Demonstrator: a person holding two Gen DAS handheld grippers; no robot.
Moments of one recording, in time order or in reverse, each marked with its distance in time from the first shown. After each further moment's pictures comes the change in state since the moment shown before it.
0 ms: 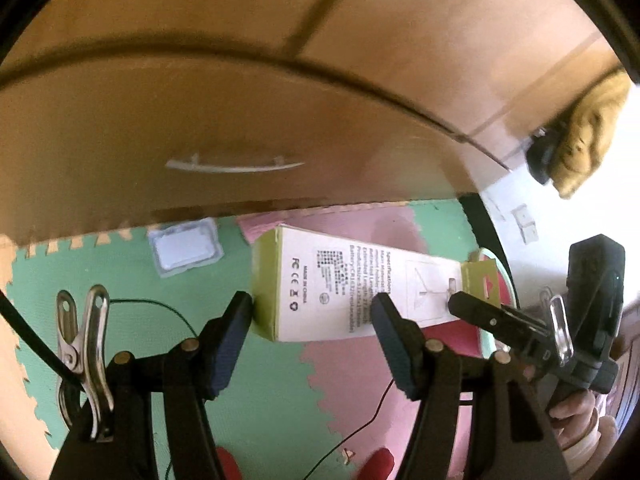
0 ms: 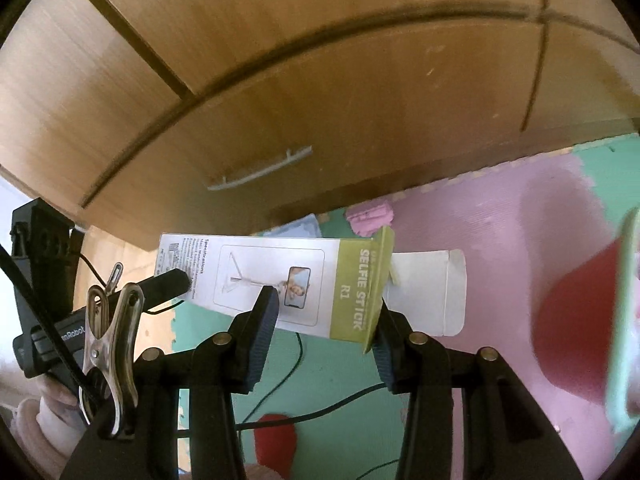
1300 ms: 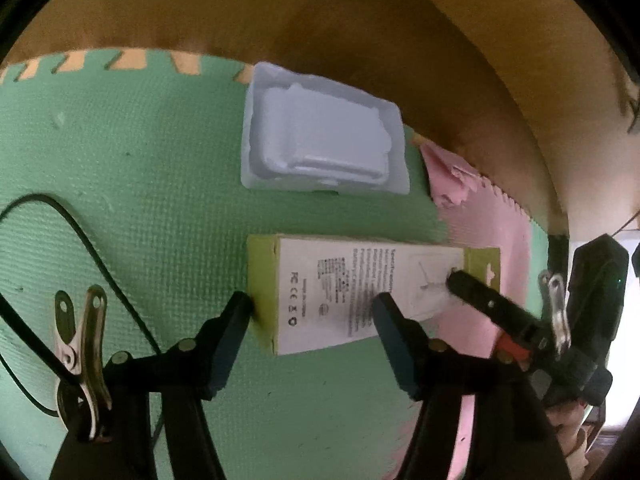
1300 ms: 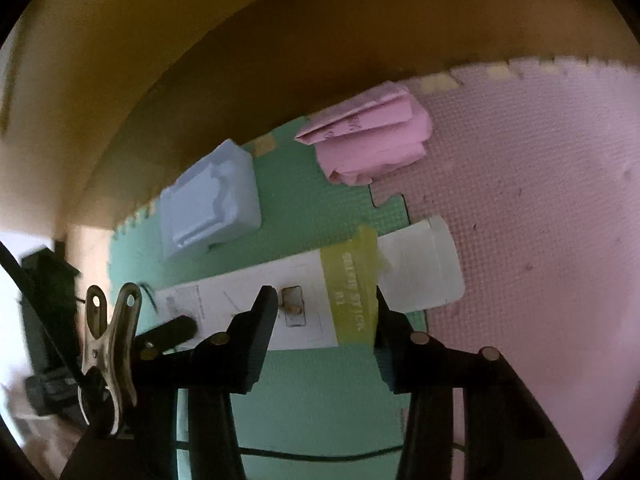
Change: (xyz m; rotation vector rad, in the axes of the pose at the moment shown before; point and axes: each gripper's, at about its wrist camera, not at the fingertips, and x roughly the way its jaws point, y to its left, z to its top) left arm 0.223 0.199 -0.054 -0.410 0.210 0.140; right arm 0.303 -0.056 -0.003 -0.024 0.305 0.037
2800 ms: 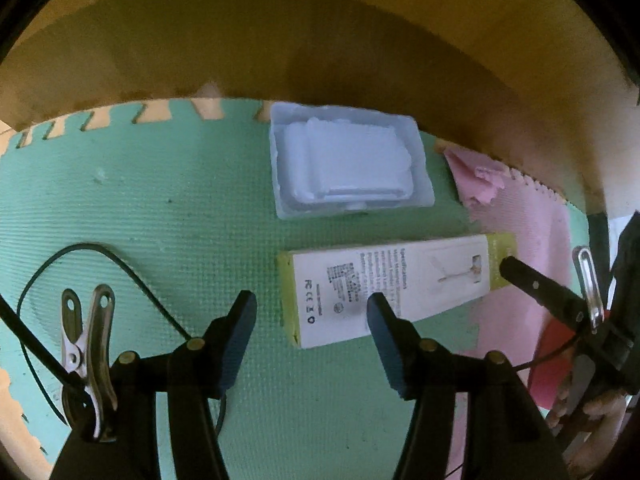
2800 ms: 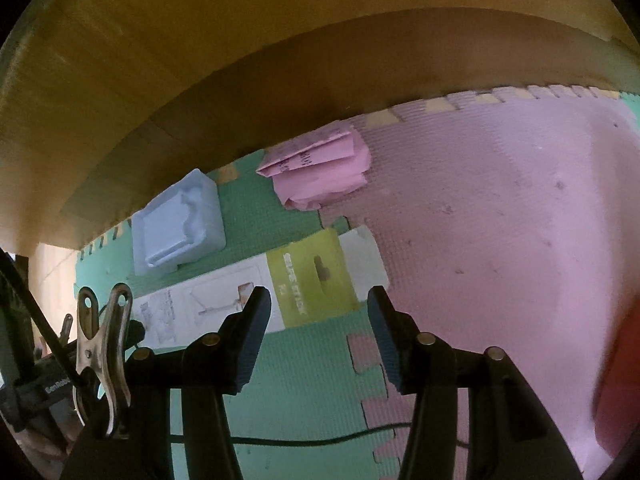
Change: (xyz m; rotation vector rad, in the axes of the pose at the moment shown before) left arm -0.002 -0.007 0.011 0.098 -0.027 0.185; right arm -0.018 -0.002 0.003 0.071 -0.069 -0.146
